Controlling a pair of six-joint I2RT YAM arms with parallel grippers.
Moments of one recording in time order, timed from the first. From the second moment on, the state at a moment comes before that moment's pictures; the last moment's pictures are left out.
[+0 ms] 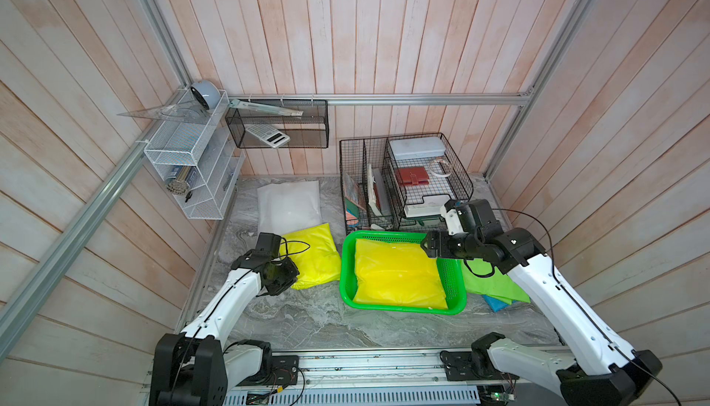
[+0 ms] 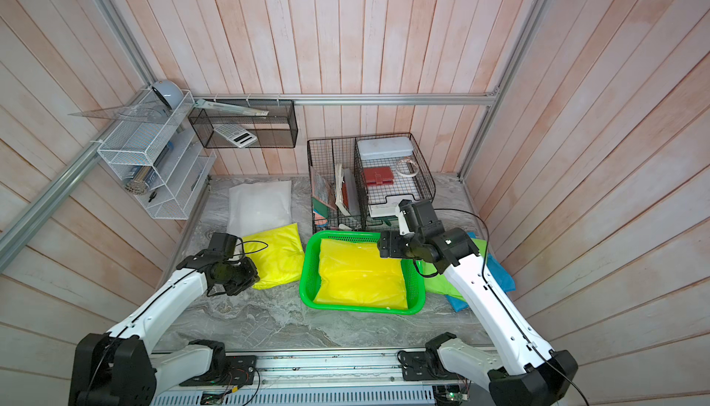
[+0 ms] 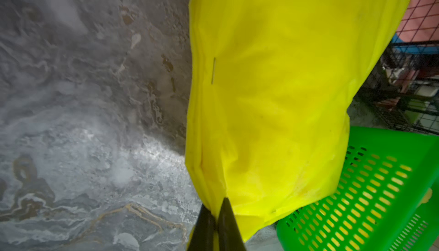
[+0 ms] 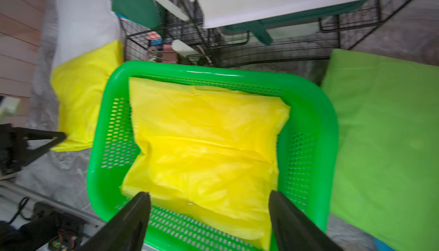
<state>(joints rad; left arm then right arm) -0.14 1.15 0.68 -0.73 0.25 -0.76 0.50 1.12 1.20 -0.99 -0.11 0.45</state>
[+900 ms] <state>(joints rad) -0.08 1.67 1.49 -0.94 0.20 -0.53 1.29 1.39 1.08 -0.55 0.20 0.89</state>
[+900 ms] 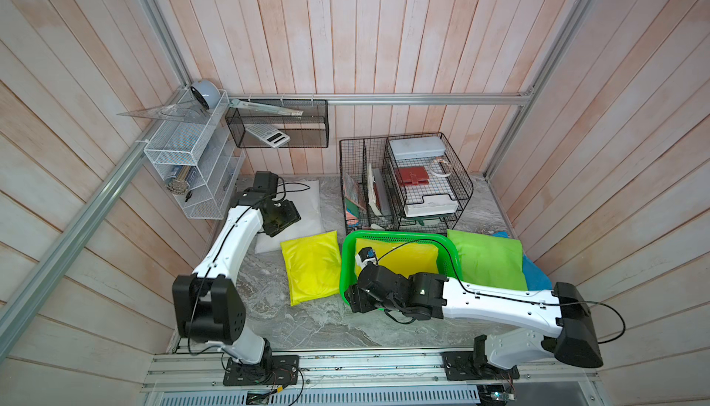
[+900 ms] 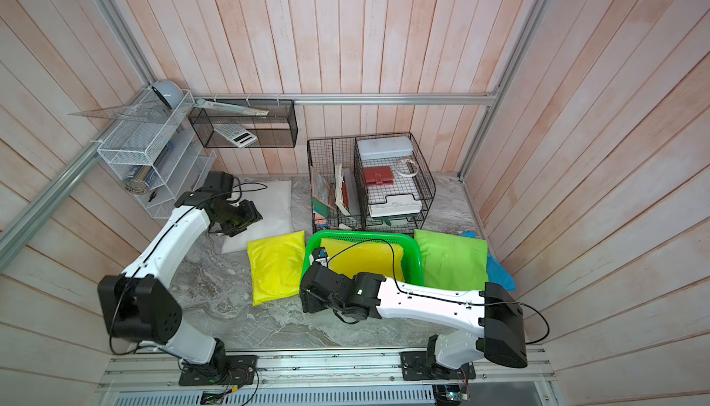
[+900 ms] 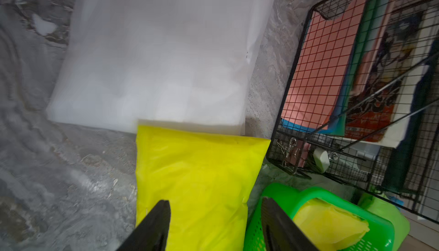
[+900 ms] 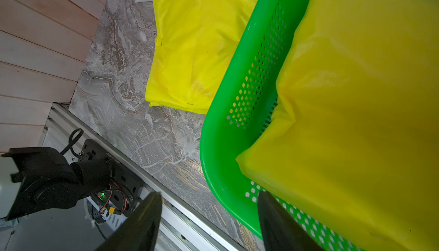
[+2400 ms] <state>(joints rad) -0.06 1.24 0.77 -0.82 0.11 -0.73 1.43 1.55 1.22 -0.69 0.21 0.76</state>
